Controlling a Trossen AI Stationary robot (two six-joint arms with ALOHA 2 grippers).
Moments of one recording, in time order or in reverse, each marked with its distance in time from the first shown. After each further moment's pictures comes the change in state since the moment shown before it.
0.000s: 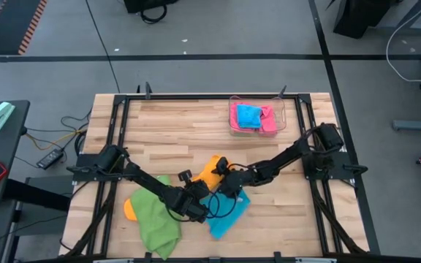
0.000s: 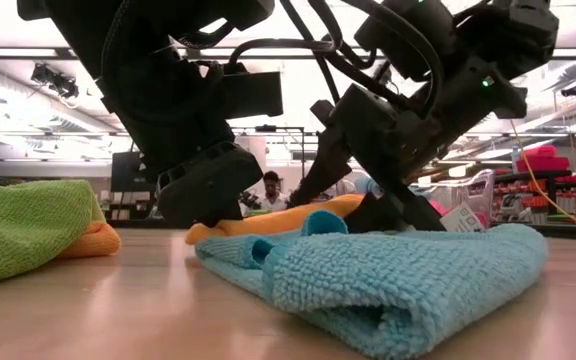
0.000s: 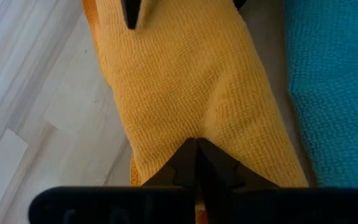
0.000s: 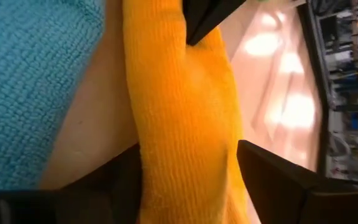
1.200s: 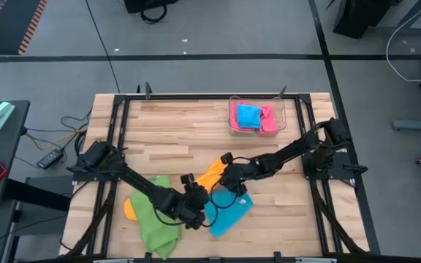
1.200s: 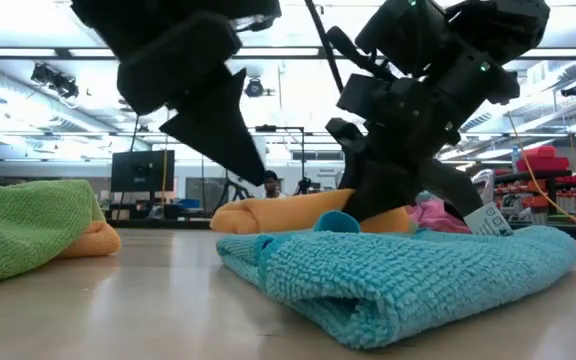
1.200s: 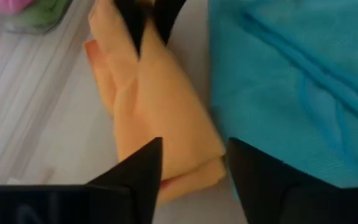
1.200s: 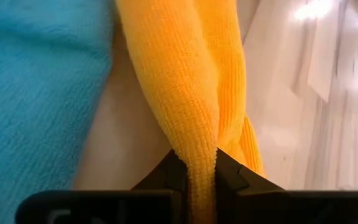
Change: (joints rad) left arm -0.057 -0.121 0.000 0.081 -0.001 0.175; right arm -0.047 -0.115 -0.005 -0.186 -0.194 0.339
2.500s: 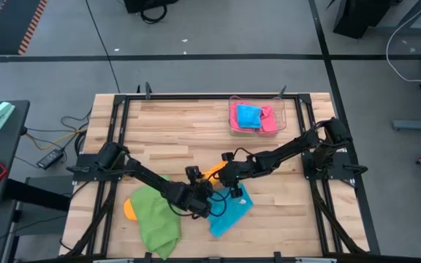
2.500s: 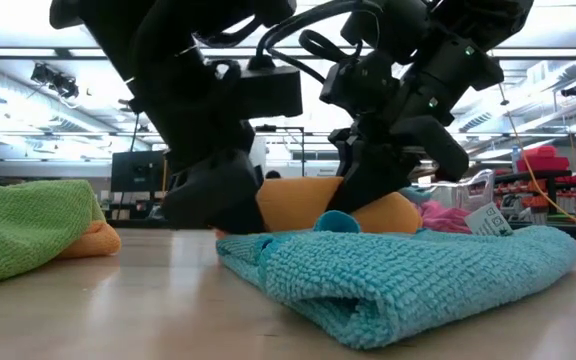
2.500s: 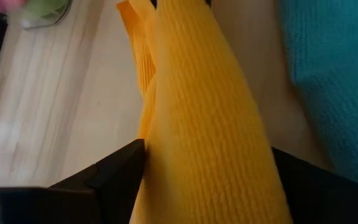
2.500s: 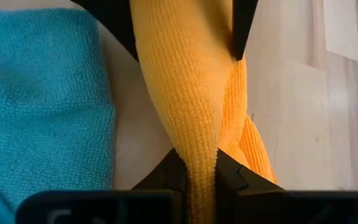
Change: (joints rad) left arm 0.103 0.108 0.000 -0.022 -0.024 0.167; right arm -0.008 -0.006 0.079 -0.115 -0.100 0.341
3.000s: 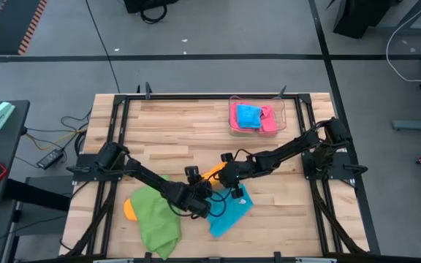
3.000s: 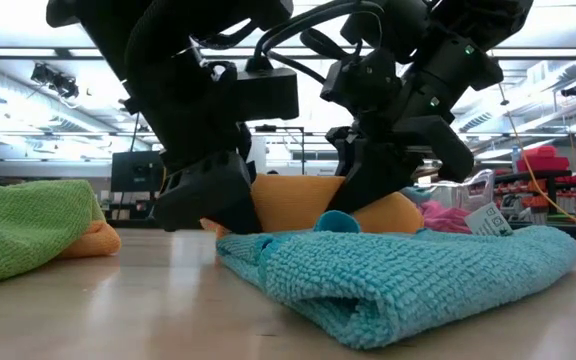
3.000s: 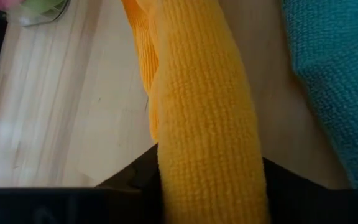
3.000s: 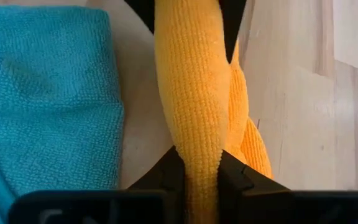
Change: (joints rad) left arm -0.001 0.000 0.000 -0.021 0.000 -0.001; right arm 0.000 -0.001 0.001 -0.001 -0.031 -0.048
